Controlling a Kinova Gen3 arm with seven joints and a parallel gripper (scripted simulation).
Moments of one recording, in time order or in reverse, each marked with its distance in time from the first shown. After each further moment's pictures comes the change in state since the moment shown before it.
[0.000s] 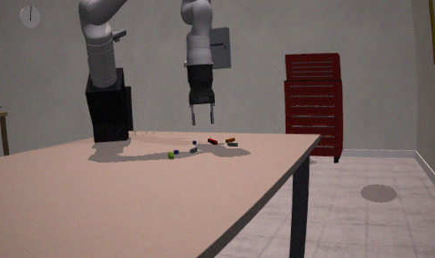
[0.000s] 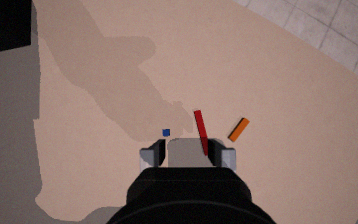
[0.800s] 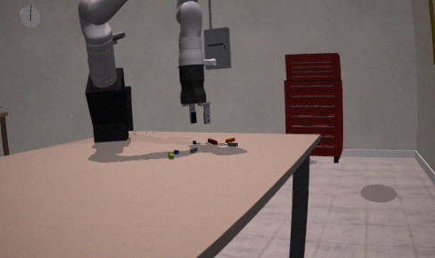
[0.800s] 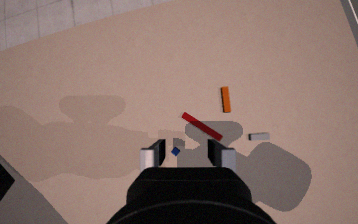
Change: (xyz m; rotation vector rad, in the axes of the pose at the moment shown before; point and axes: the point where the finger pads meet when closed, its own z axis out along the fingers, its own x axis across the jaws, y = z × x) arm -0.008 -0.015 -0.002 -0.006 -0.002 0.760
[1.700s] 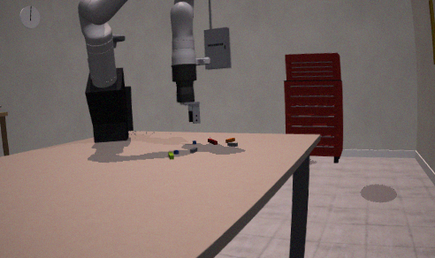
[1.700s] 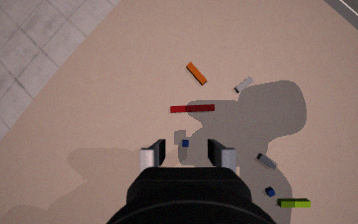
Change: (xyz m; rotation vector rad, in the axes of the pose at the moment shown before) arm -0.013 0.012 -0.004 -0.018 0.003 0.611
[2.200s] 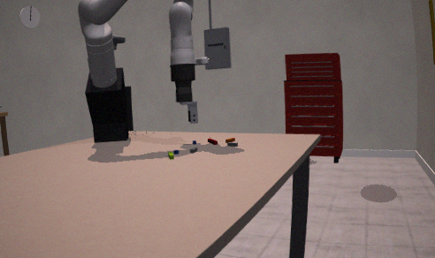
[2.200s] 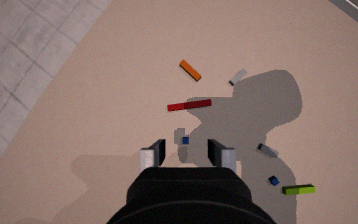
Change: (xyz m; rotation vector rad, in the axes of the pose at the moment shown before) arm -0.001 0.004 -0.001 -0.003 0.002 0.092
